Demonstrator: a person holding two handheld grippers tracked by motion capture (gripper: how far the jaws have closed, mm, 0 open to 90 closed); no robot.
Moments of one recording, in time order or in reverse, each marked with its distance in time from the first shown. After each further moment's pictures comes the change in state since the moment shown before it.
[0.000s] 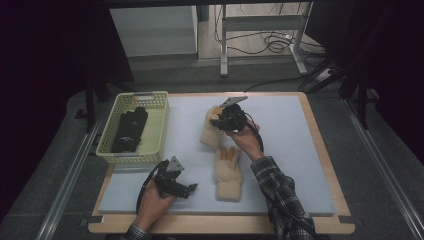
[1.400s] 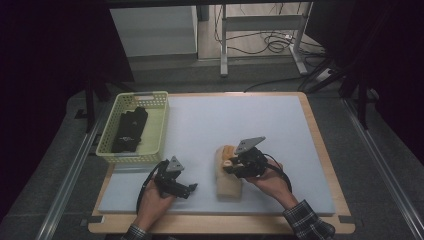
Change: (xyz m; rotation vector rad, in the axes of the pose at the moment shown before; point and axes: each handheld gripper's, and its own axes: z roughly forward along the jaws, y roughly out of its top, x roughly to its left) left arm 0.000 0.000 0.000 -0.005 0.001 0.001; right arm 0.075 -0.086 -0.091 0.146 0.192 -0.110
